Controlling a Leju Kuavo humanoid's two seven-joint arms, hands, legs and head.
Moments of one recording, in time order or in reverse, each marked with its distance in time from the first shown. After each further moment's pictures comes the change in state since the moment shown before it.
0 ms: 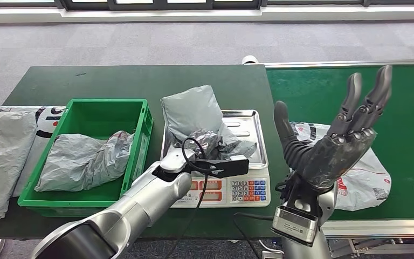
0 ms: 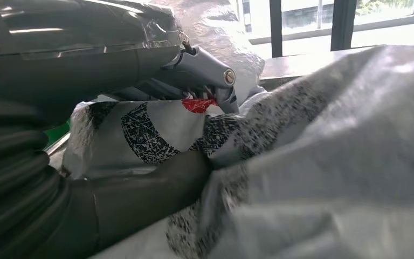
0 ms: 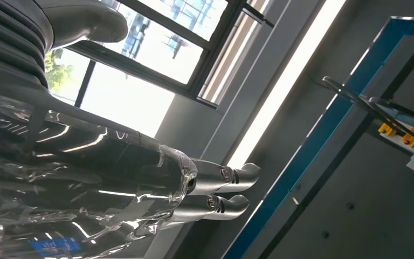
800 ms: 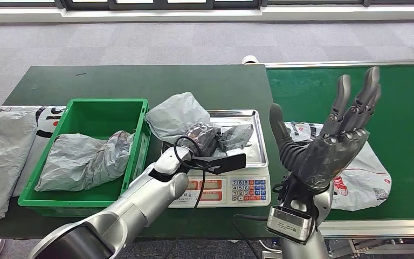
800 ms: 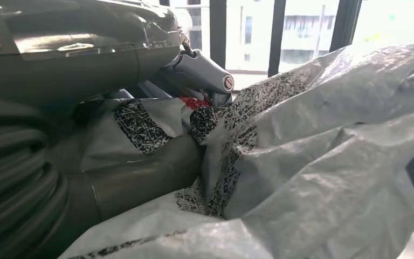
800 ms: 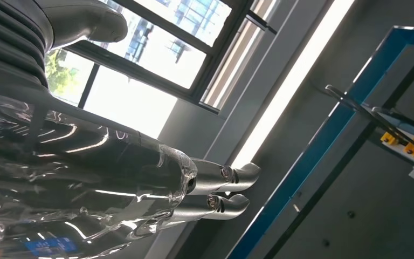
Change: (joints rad) left arm 0.027 0.032 0.016 -0.070 0.037 0.226 -0.076; right arm 0.014 0.000 0.002 0.016 0.008 0.000 -0.011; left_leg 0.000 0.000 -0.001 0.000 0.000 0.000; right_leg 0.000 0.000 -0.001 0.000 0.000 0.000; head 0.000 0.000
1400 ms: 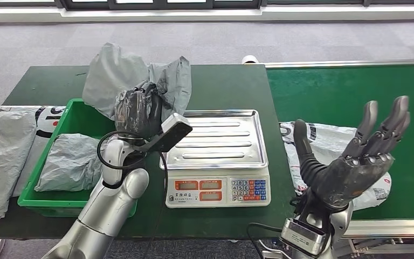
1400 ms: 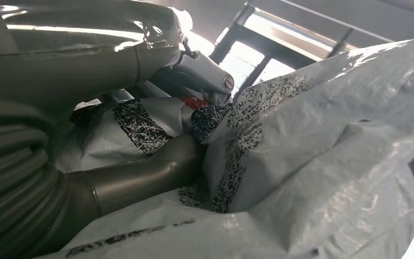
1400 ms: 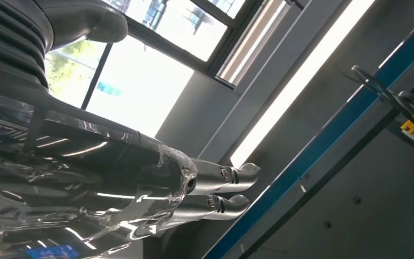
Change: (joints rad) left arm 0.266 0.184 0.238 -0.714 -0.070 0.303 0.004; right arm 0.120 0.020 -0.120 -0.072 0.025 -0.001 -0.072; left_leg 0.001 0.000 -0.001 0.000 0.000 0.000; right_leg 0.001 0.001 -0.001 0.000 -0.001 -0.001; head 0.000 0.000
